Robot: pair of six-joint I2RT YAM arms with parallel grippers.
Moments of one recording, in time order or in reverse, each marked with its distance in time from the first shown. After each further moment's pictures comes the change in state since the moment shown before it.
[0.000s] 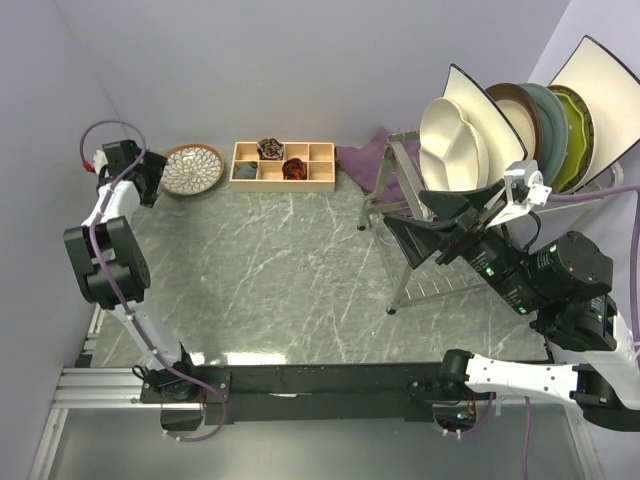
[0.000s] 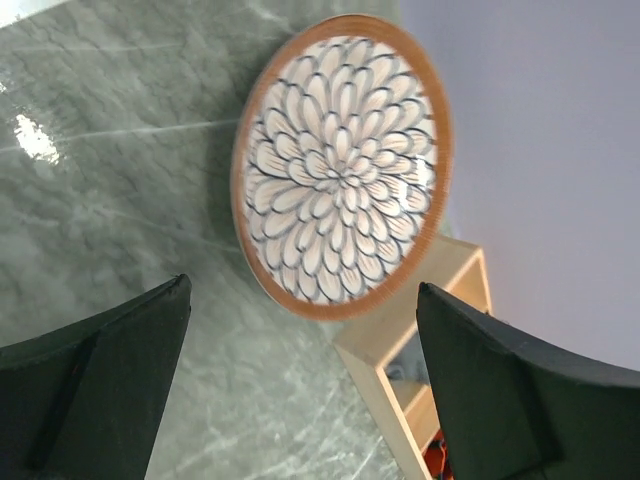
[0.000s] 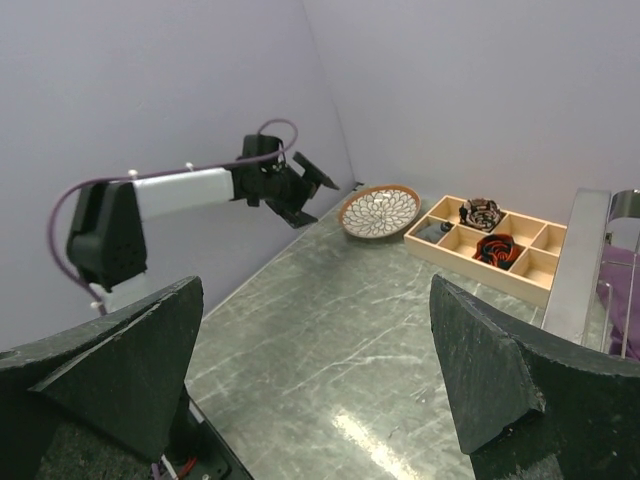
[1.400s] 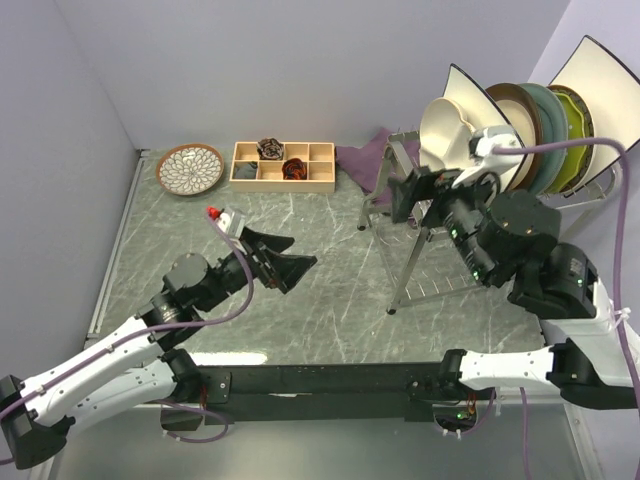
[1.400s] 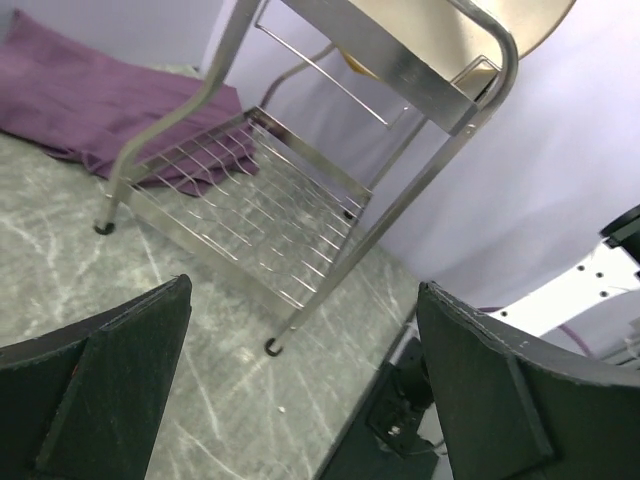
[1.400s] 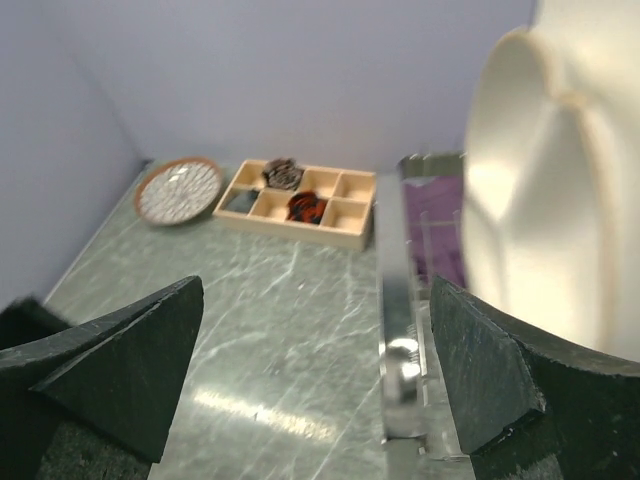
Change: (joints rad) left arm -1.180 -1.181 -0.796 0.417 0.018 0.452; right arm 0.004 0.254 0.293 -0.299 0.439 -0.034
